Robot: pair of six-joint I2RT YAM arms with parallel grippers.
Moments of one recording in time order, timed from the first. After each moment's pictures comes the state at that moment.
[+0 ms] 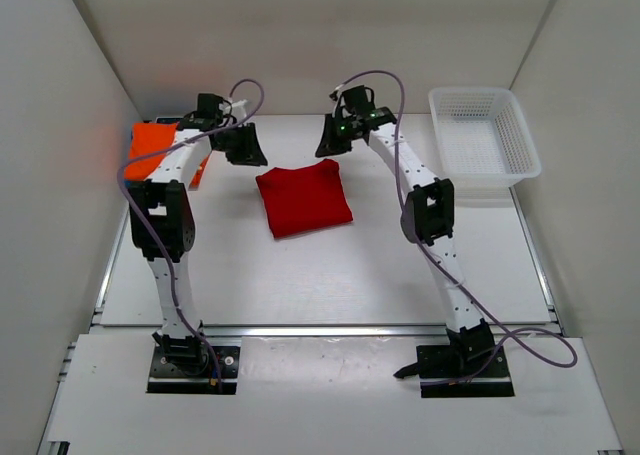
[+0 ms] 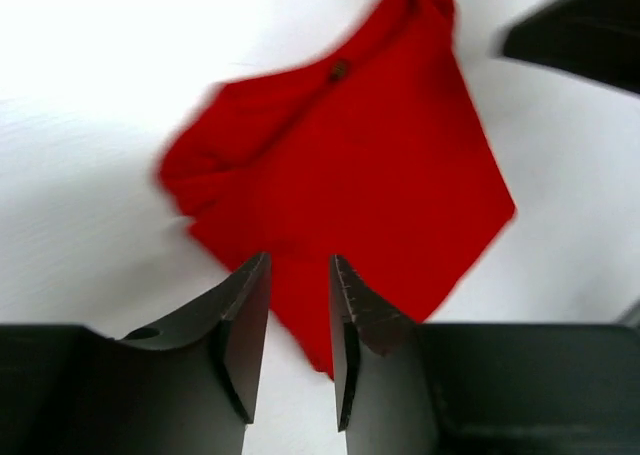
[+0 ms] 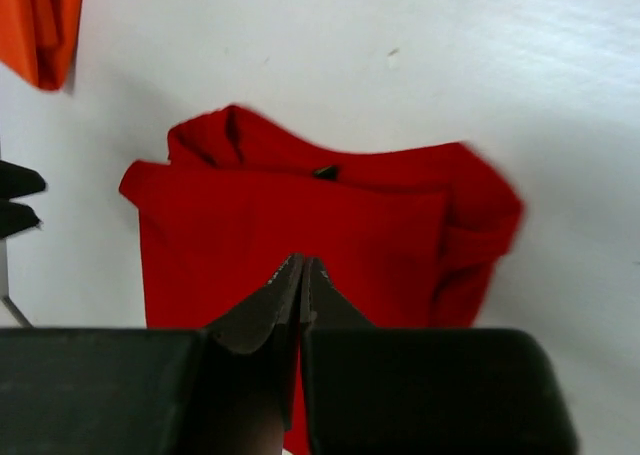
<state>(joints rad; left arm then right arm) -0.06 2.10 1.84 -0.68 0.52 -0.10 0.38 2.63 2.66 -0.83 -0.44 0.39</state>
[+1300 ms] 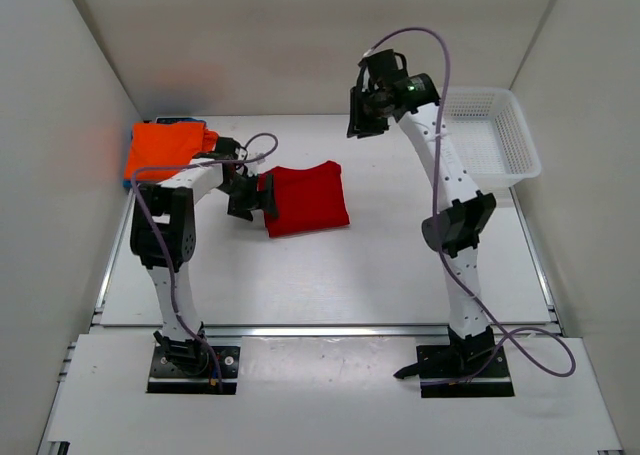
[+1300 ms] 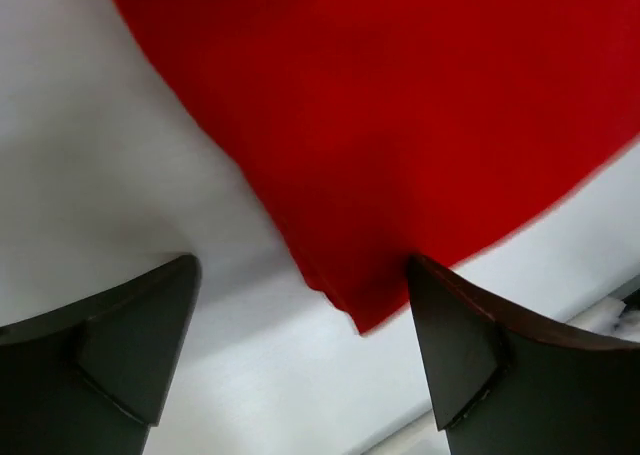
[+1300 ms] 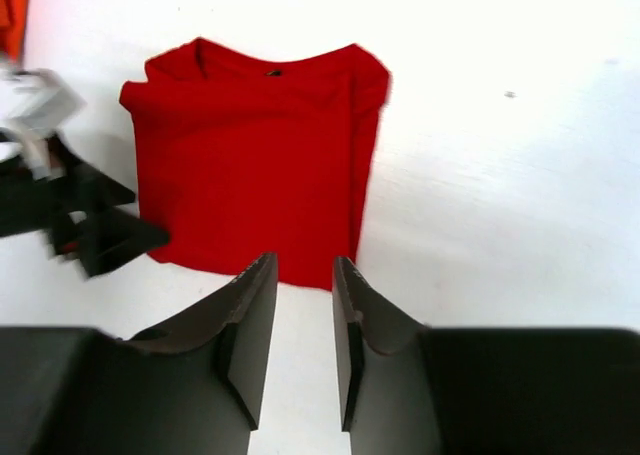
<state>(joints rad) -0.14 1.96 1.42 -0.68 0.45 -0.07 0.41 2.31 2.69 -1.24 -0.11 0.31</state>
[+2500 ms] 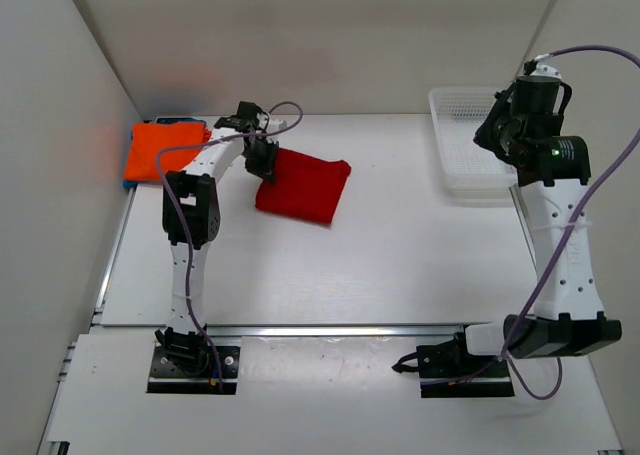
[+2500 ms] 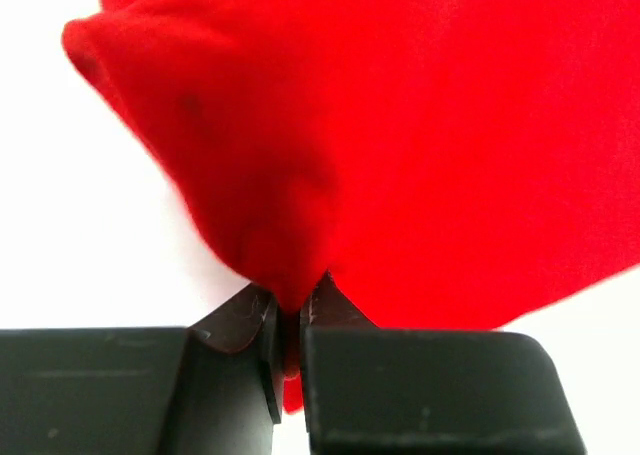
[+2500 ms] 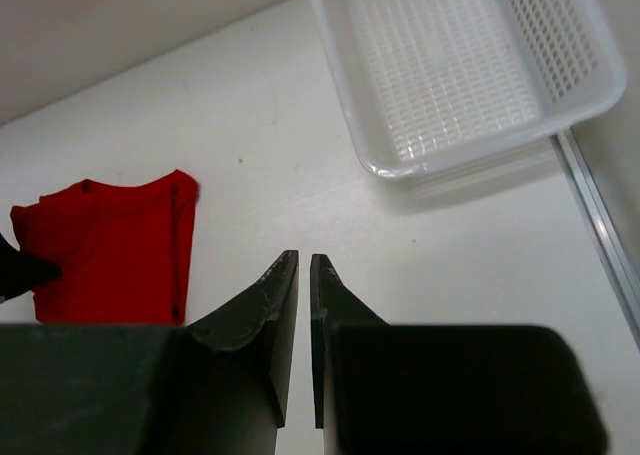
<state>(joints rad) -0.21 2.34 2.00 -0.88 0.37 0.10 0.03 1.37 1.79 -0.96 0.14 0.36</state>
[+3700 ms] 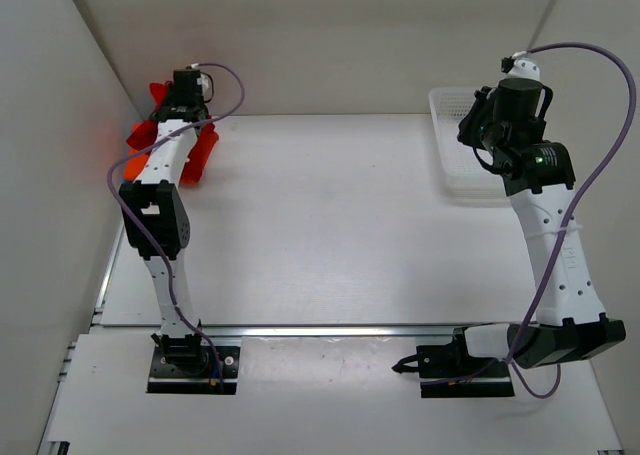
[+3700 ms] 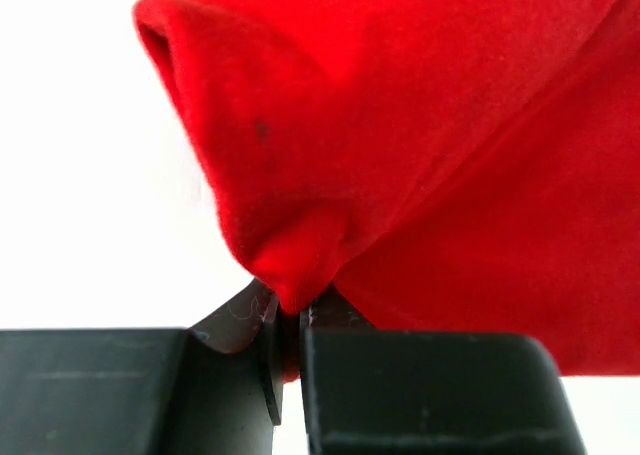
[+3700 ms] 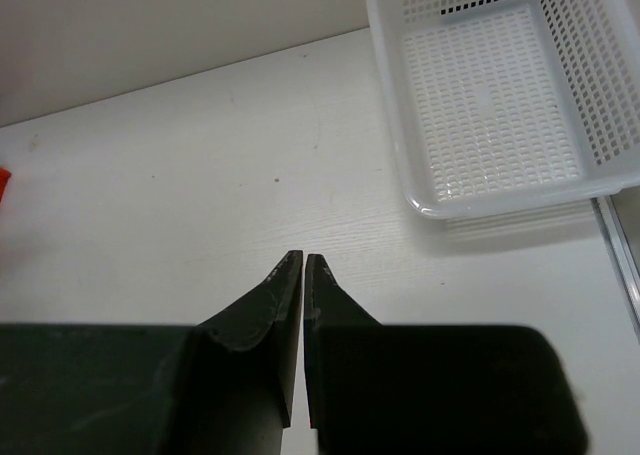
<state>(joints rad) -0.03 2.11 1.98 -0.42 -0.75 0.70 0.14 1.31 1.70 -0.77 0.16 0.31</state>
